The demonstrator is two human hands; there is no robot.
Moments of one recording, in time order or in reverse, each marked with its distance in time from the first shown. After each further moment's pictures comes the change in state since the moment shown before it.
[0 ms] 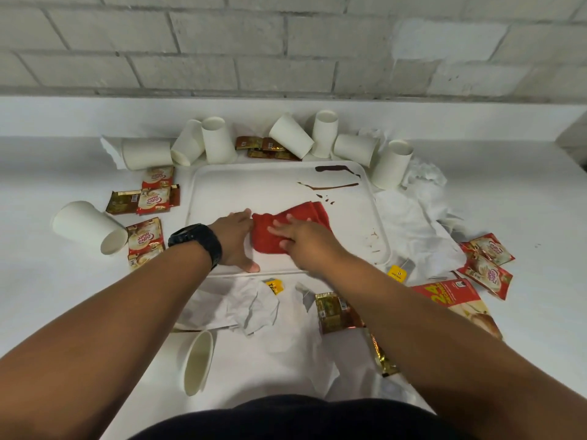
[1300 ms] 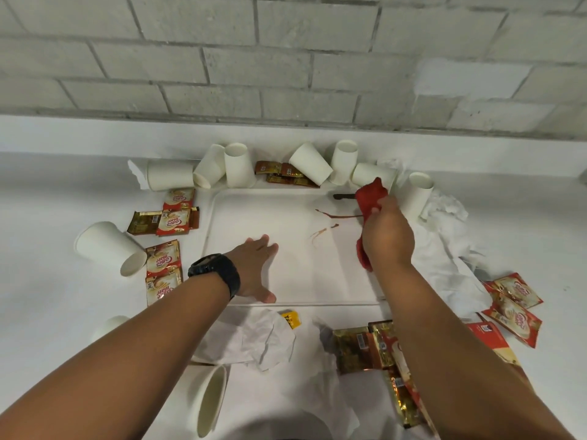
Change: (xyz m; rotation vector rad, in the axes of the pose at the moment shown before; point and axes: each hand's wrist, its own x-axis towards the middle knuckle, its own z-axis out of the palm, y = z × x) left_hand 0.001 -0.007 0.003 -0.042 -0.047 0.004; right_hand 0.015 0.041 -0.063 0.018 0.828 0.435
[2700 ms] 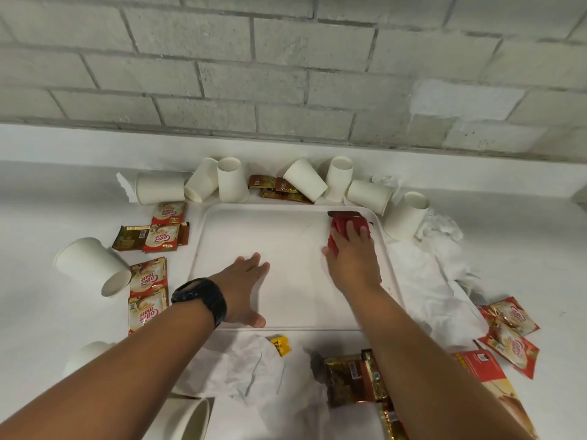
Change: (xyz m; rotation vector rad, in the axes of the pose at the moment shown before) left_hand 0.001 -0.002 0.003 -0.038 0.007 -0.011; right_hand 0.005 0.017 0.053 -0.428 -0.352 -0.298
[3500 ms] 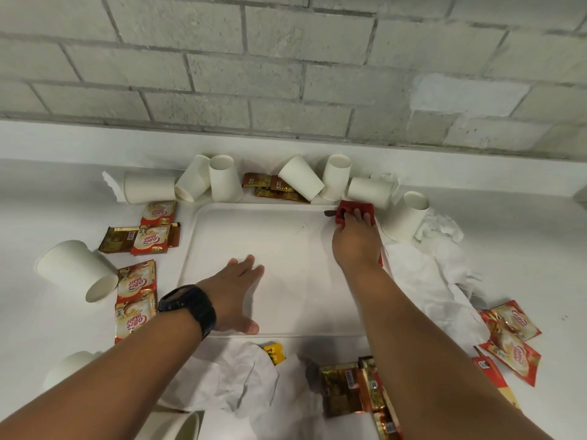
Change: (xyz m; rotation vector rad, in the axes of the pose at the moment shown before) left_hand 0.004 -0.003 0.003 -0.031 -0.015 0.001; right_hand 0.050 0.007 0.000 0.110 0.104 0.149
